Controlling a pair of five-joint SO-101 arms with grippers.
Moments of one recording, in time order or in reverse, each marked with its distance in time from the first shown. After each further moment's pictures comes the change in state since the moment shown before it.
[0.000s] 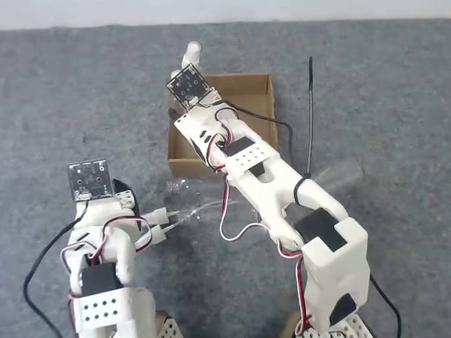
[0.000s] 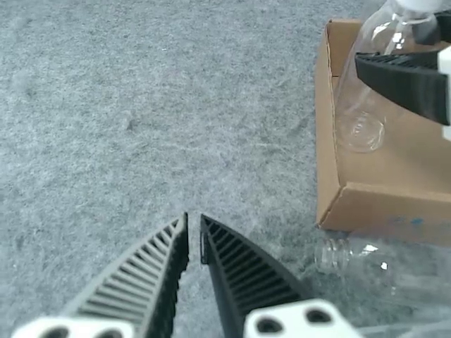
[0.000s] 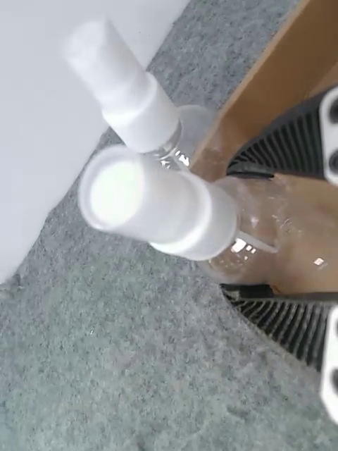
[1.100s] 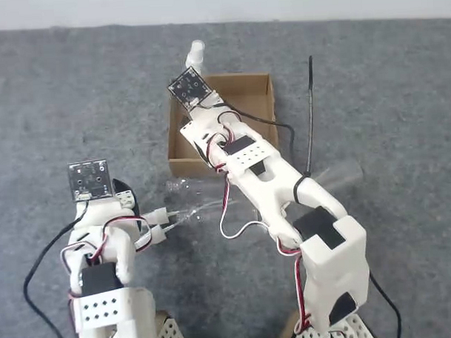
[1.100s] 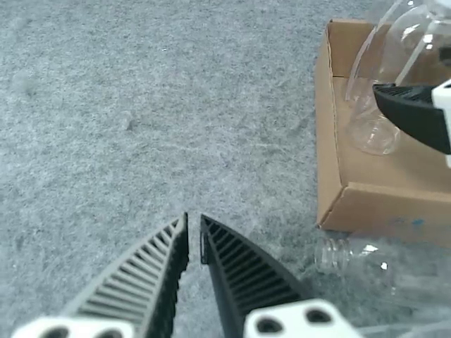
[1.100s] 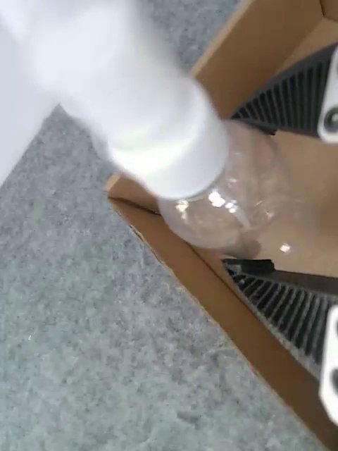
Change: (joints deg) left arm 0.0 0.0 0.0 0.0 0.0; right arm 0.2 0.3 -0.9 7.4 0.0
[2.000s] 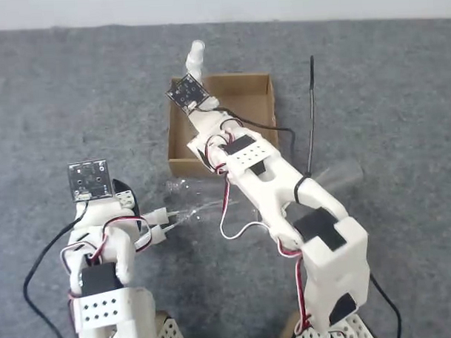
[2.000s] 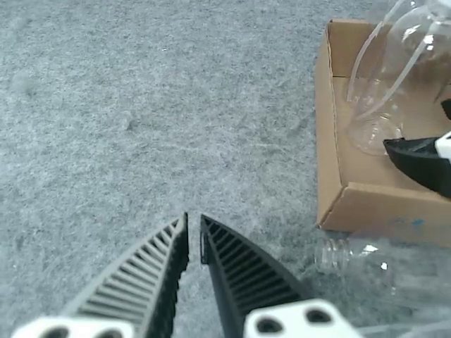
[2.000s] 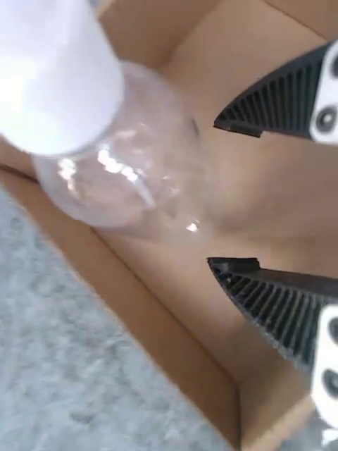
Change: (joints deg) left arm 0.0 0.0 0.0 0.0 0.0; right arm 0.0 -1.3 0.1 13.6 0.0
